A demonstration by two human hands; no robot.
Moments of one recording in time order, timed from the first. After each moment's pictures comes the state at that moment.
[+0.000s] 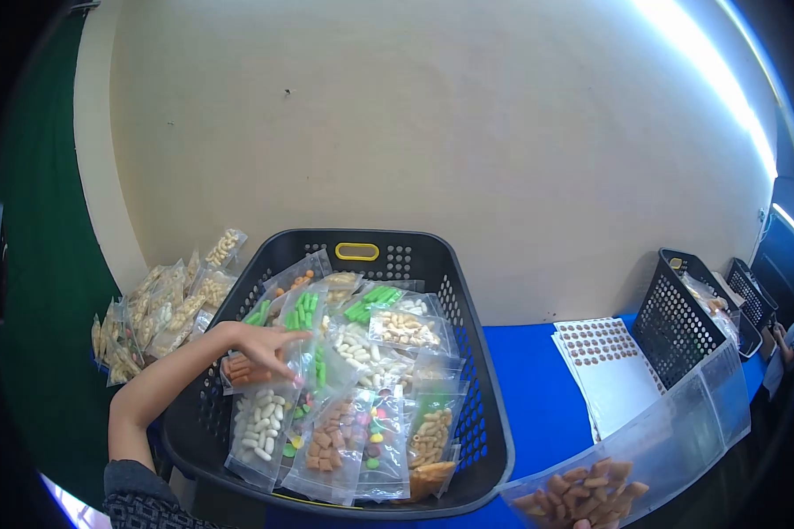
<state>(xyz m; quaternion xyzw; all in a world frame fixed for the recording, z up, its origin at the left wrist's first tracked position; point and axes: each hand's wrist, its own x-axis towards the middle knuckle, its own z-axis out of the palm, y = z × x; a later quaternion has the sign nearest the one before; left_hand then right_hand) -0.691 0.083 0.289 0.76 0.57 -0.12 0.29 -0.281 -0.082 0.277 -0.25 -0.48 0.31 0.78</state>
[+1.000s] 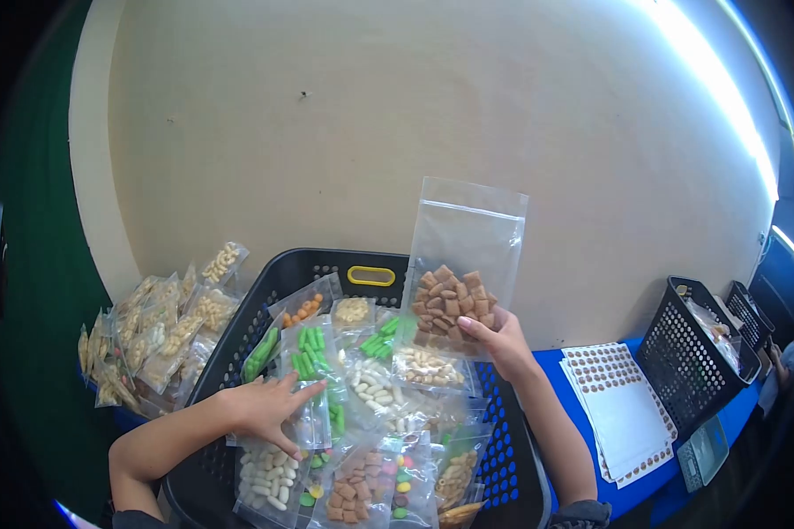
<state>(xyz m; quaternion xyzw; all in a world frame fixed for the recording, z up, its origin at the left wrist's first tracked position) -0.688 0.042 0.301 0.83 0.52 -0.14 0.13 -0.382 0.167 0.308 -0.31 -0.61 0.53 0.51</state>
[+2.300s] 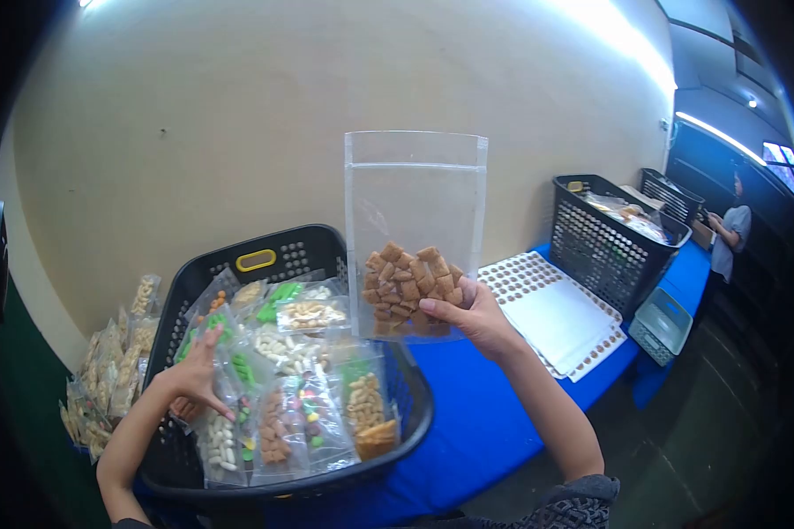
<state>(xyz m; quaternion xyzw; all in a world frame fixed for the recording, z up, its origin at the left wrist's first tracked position) -0.688 0.056 0.275 0.89 0.46 -0.02 0.00 -0.257 0.004 0.322 -0.36 -0.58 0.48 0.56</state>
